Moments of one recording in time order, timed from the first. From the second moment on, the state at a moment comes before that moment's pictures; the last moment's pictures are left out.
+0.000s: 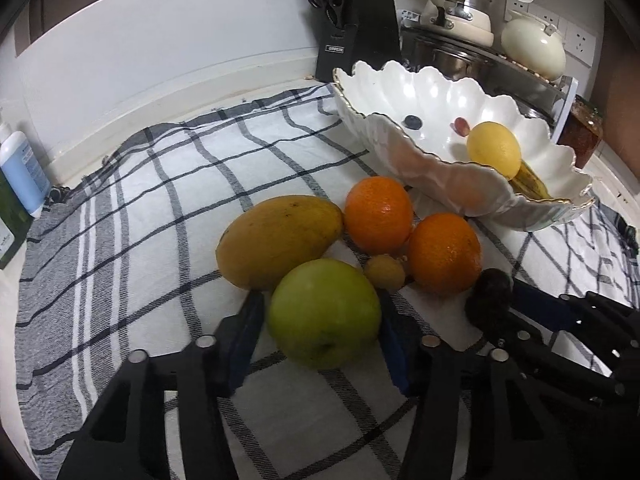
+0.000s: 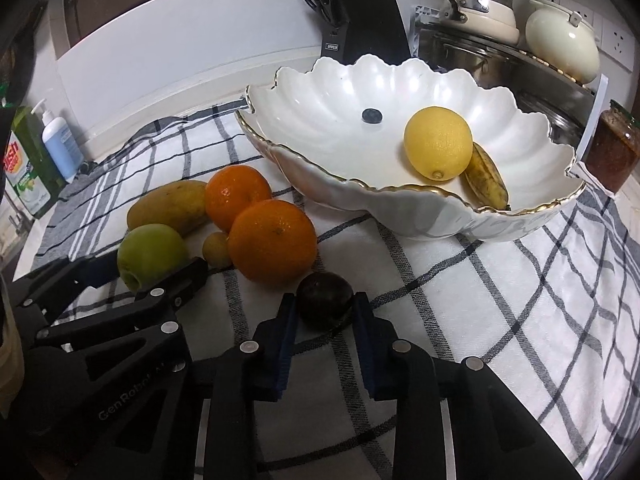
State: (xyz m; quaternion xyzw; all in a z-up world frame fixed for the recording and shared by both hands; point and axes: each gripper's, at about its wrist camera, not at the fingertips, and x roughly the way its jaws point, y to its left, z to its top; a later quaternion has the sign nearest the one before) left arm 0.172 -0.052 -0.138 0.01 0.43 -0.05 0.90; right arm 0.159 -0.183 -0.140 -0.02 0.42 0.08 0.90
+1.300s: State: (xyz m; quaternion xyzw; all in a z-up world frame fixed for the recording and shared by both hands) left arm 0.137 -0.070 -0.051 0.02 0.35 -0.09 0.93; right arm 0.120 -0.222 -0.057 0.01 0.35 0.03 0.94
